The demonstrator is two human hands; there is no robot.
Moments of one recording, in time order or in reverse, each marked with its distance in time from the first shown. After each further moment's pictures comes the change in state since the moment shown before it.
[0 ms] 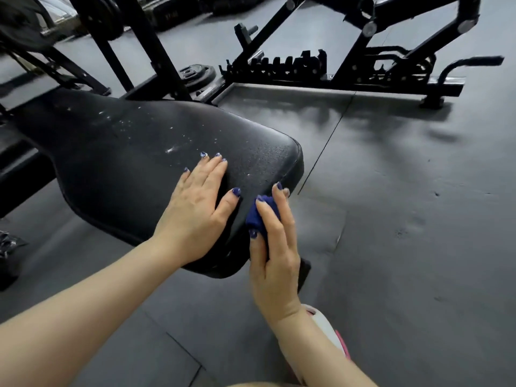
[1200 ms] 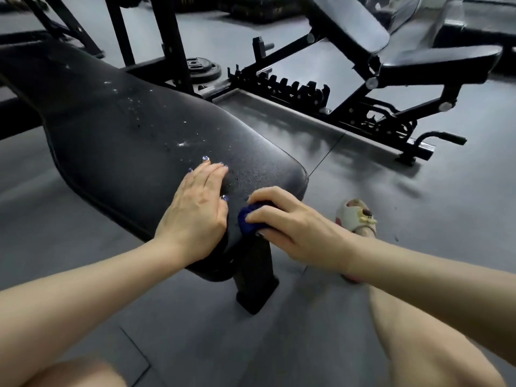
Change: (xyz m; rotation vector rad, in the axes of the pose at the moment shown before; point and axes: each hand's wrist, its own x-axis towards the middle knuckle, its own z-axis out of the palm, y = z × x) left_hand -0.009 0.001 -0.002 -0.139 0.143 -0.110; right_hand 0.129 -0.020 -0.060 -0.359 -1.106 -0.529
